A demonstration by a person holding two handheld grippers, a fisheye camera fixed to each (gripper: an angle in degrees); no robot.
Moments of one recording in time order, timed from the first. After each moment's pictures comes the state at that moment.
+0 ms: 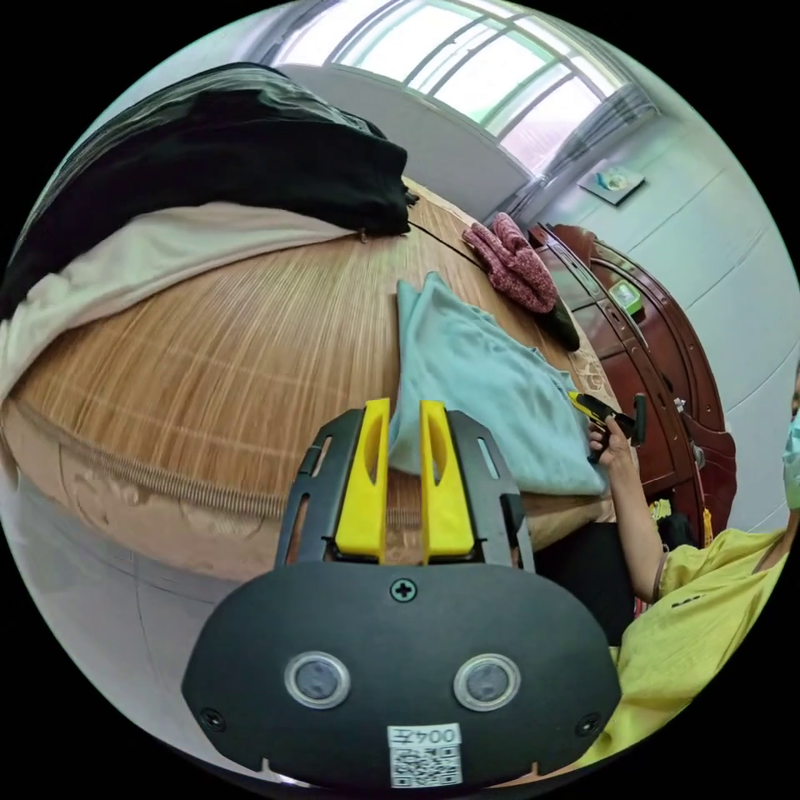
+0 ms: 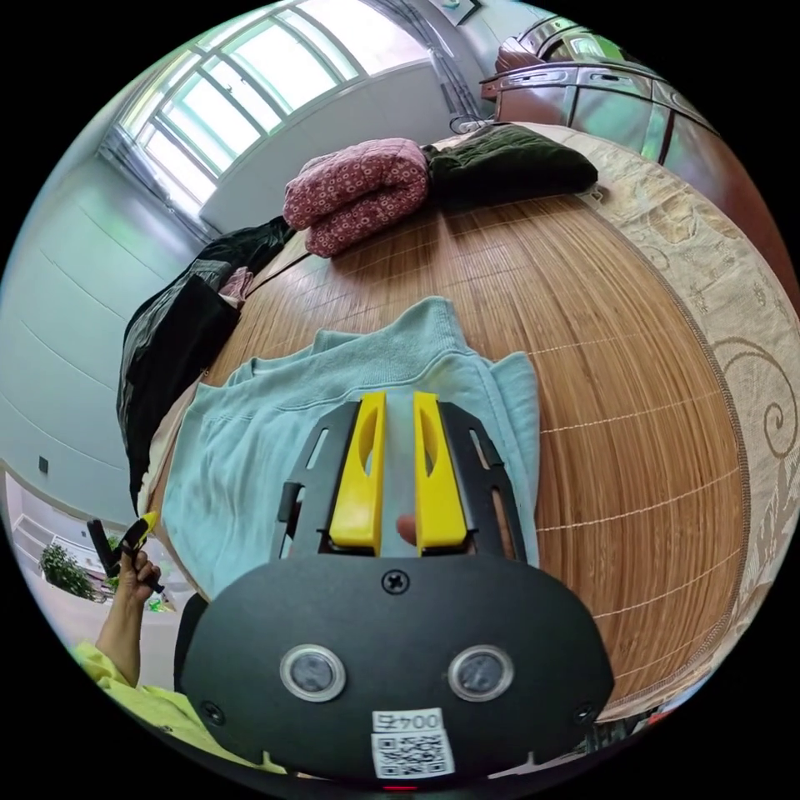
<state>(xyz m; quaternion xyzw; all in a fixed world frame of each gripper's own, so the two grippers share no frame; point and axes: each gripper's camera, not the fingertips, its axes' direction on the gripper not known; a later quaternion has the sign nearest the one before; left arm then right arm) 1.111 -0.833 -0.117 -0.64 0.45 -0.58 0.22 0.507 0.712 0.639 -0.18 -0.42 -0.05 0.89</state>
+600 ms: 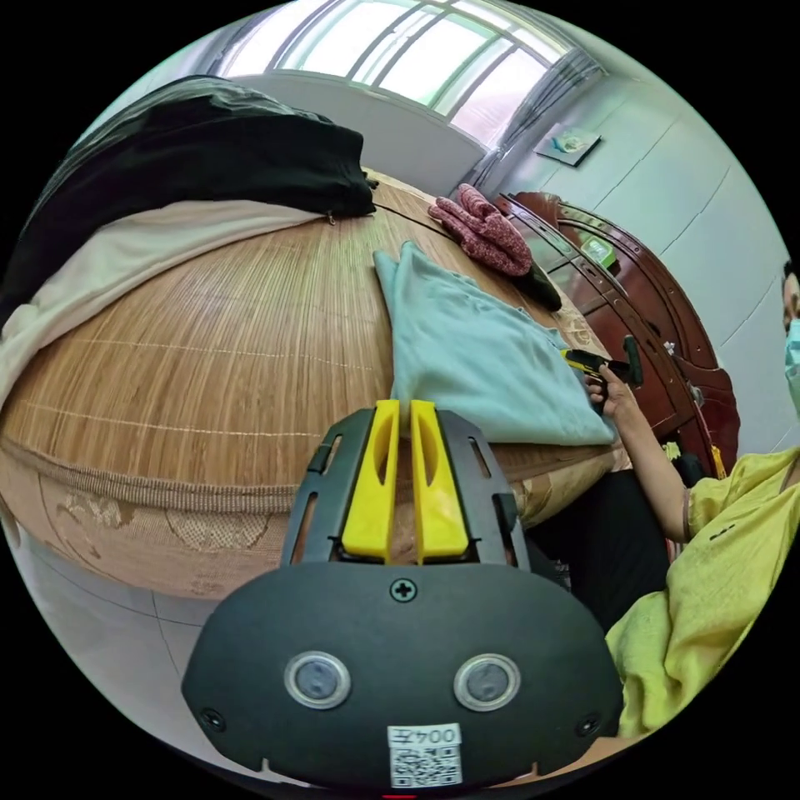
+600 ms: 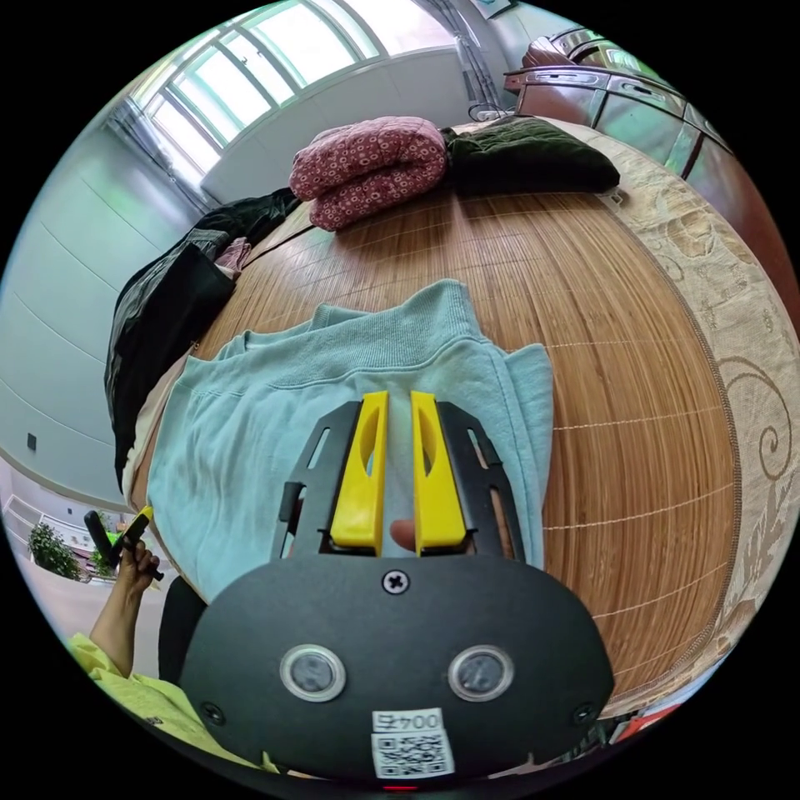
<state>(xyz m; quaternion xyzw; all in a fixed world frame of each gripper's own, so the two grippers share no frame) 1.061 -0.836 -0.147 -0.59 0.51 -0.57 0.25 0.479 0.728 0.615 -0.19 -0.40 -0.10 0.89</state>
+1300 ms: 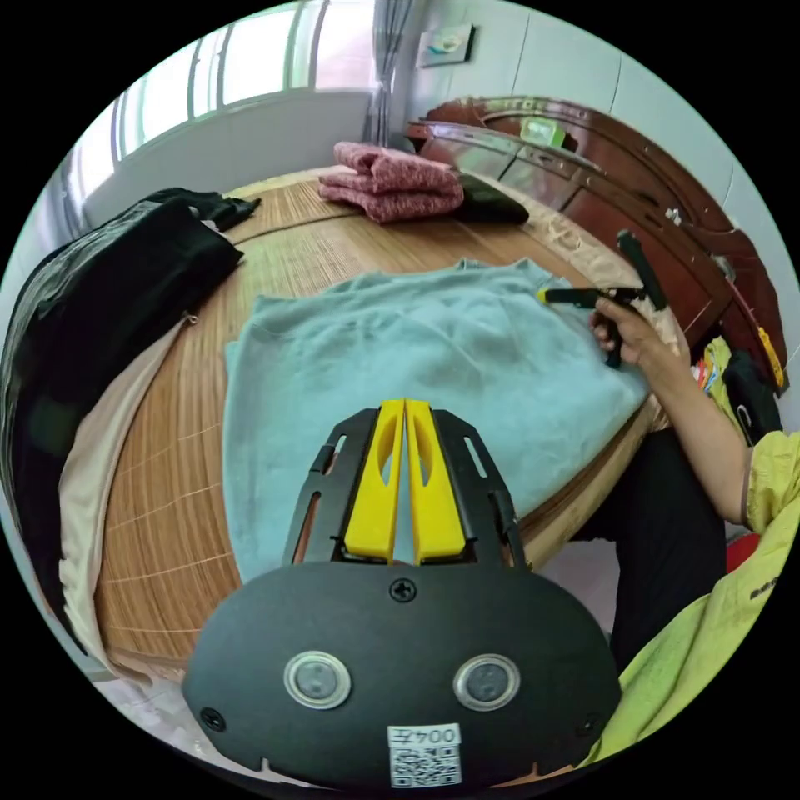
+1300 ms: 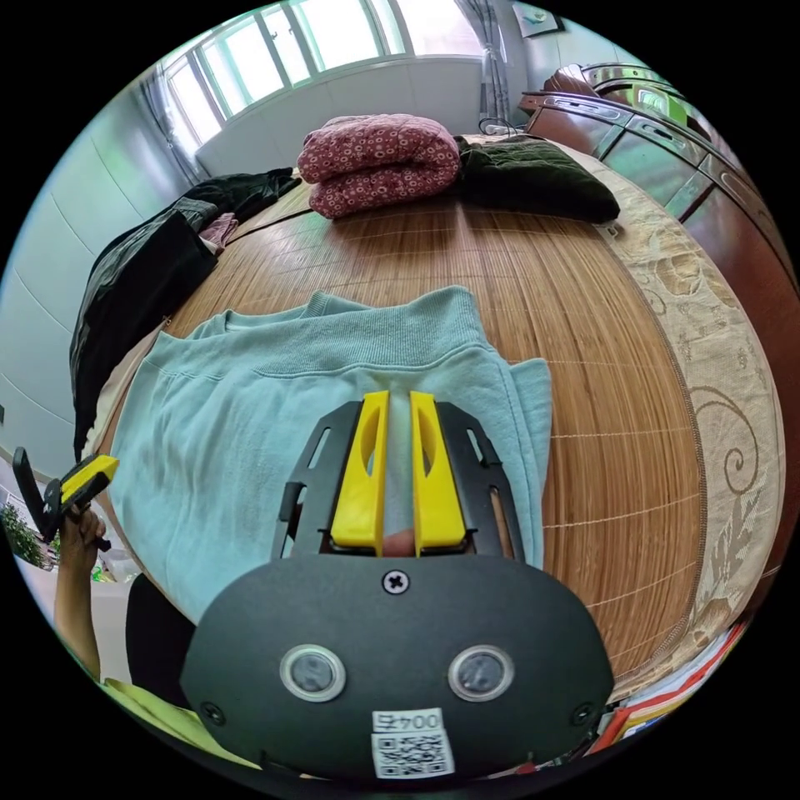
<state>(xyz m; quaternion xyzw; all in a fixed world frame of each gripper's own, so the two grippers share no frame) 1.131 -1.034 -0.015 -0.54 0.64 -0.40 0.35 0.454 0.743 0.560 -0.17 -0.33 -0.14 0.92</state>
